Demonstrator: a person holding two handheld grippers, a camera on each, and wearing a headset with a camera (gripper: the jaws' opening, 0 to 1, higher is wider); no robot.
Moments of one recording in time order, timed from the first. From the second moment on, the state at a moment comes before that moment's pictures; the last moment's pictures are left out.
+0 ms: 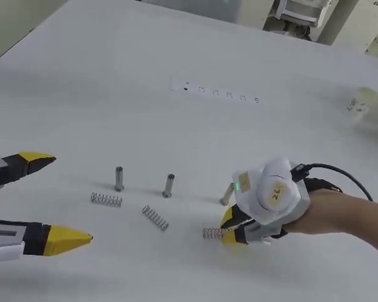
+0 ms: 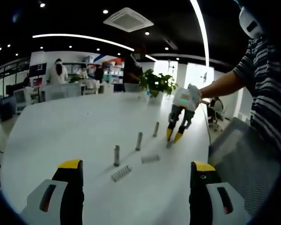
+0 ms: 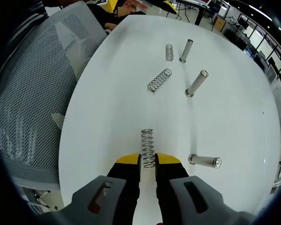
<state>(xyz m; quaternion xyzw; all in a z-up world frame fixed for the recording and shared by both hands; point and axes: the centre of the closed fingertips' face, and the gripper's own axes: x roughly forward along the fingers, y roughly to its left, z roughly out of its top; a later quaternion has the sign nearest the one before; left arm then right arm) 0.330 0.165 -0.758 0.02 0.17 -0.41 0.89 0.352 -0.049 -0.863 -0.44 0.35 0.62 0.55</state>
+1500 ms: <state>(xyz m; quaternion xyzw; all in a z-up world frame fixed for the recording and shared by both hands) 0.316 0.075 -0.759 0.01 0.19 -0.55 0.81 0.335 -0.032 -0.804 -0.41 0.33 0.61 0.59</state>
